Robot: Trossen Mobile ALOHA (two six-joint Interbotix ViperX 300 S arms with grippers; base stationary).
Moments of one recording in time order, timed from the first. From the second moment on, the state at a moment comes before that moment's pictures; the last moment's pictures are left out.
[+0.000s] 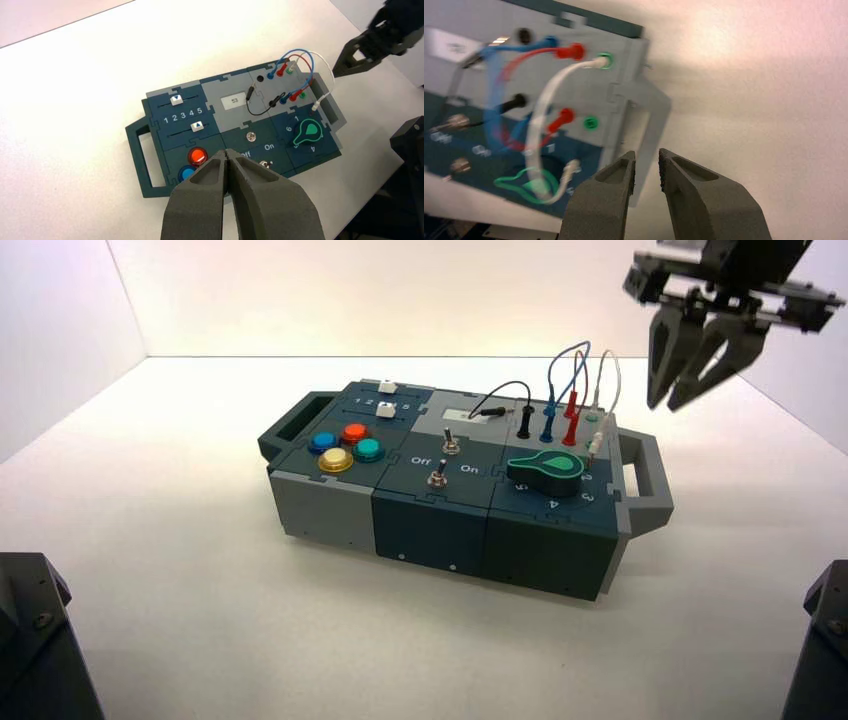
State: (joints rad) left arm -0.60 -0.72 0.88 -0.21 0.65 0.10; right arm 0.16 -0.20 0.86 0.15 0.84 0.11
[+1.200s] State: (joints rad) left arm -0.60 -0.72 0.88 -0.21 0.65 0.09; right arm 0.15 0.00 0.83 0.21 0.82 0.03
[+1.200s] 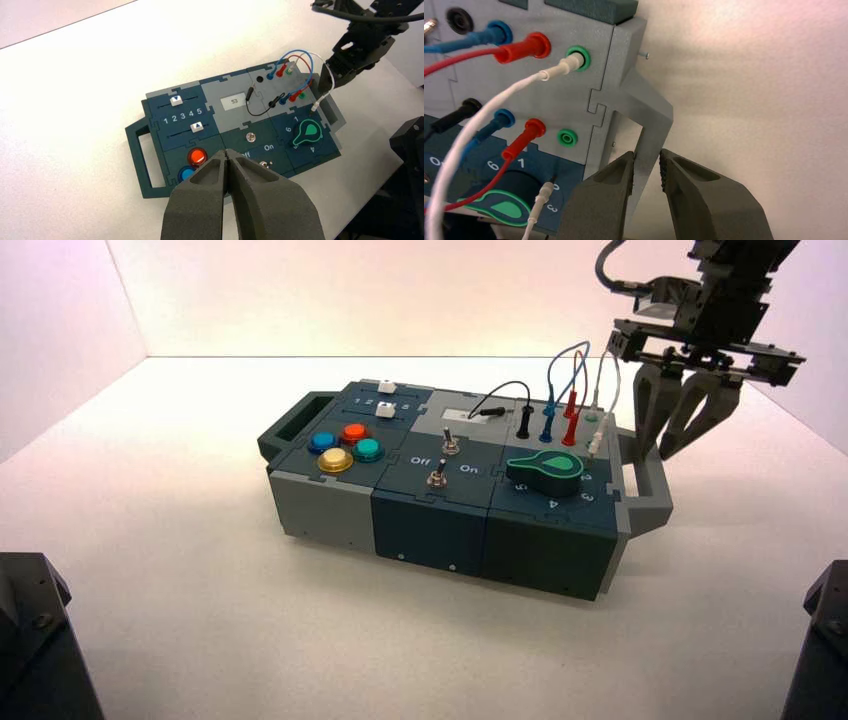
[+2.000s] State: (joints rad) left arm -0.60 -0.64 0.88 -0.21 0.65 0.09; right arm 0.15 0.09 0.74 0.21 0.81 -0.01
